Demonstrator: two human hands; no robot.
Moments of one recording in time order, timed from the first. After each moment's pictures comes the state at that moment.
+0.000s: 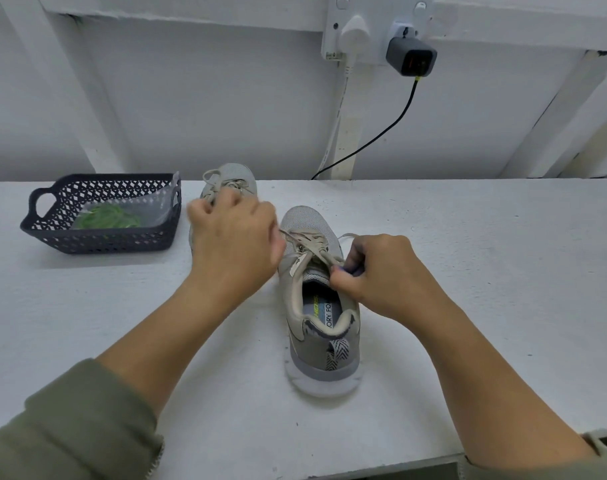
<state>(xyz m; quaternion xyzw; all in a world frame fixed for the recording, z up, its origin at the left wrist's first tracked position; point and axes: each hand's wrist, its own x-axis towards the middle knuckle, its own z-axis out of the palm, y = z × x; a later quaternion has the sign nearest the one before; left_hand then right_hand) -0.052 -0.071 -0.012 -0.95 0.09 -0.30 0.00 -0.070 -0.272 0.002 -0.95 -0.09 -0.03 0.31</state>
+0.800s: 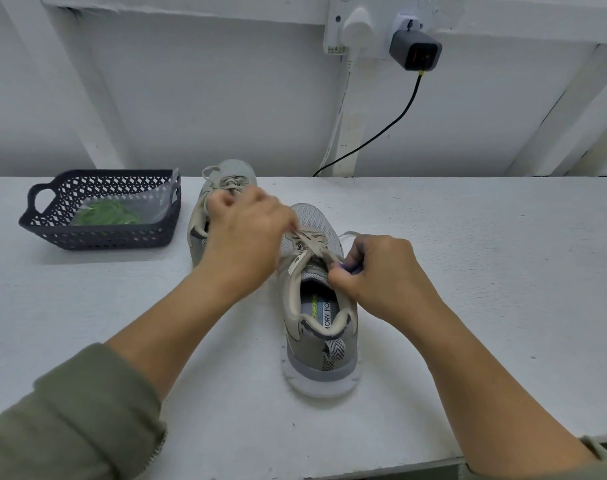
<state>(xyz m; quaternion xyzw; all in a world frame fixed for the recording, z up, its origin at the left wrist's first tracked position) -0.039 -0.073 -0.014 -0.94 0.15 -0.29 -0.06 -0.071 -0.269 -0.003 -0.94 -0.05 -0.03 0.33</state>
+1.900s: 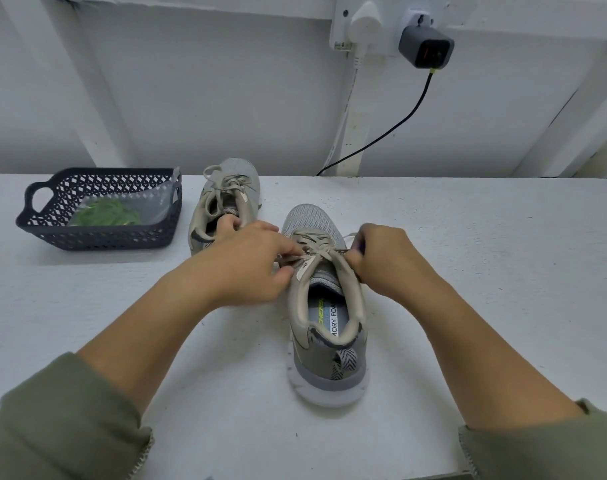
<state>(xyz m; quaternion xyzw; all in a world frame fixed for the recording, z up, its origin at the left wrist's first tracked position) -0.045 -0.068 -0.004 -0.98 0.19 0.02 -0.10 -0.020 -0.273 -0.016 -0.98 -0.05 0.00 0.20</state>
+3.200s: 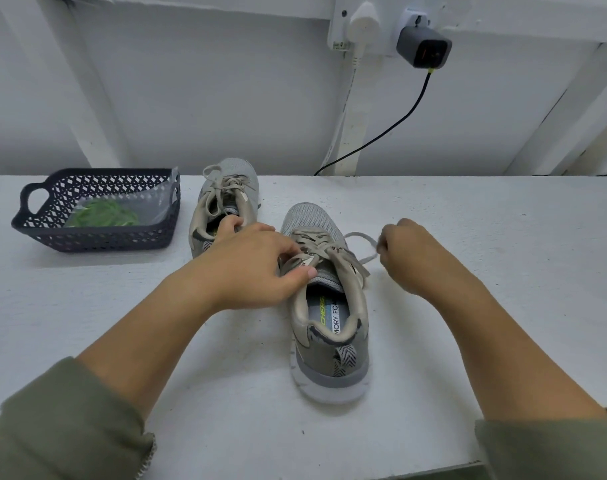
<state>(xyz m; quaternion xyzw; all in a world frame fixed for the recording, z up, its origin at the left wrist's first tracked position) -0.048 -0.064 -0.006 -0.97 0.20 0.03 -0.11 -0.019 -0.298 -0.015 -1.00 -0.06 0.00 0.06</state>
